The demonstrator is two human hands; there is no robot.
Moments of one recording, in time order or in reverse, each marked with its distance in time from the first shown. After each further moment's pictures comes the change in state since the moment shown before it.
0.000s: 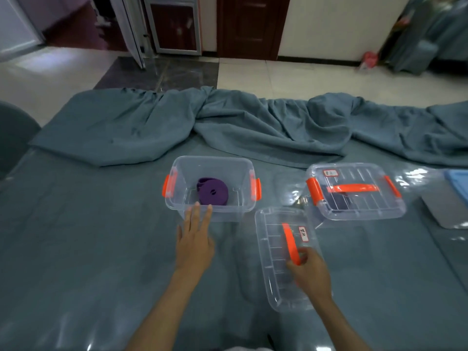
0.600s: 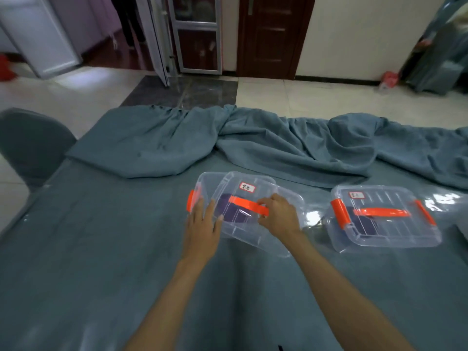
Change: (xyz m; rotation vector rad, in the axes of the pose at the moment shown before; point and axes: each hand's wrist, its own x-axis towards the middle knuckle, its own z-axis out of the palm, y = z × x) left_hand 0.059 -0.035 -0.045 -0.223 0.183 0.025; right_hand 0.075 -0.210 0.046 -0.474 -0.105 -0.648
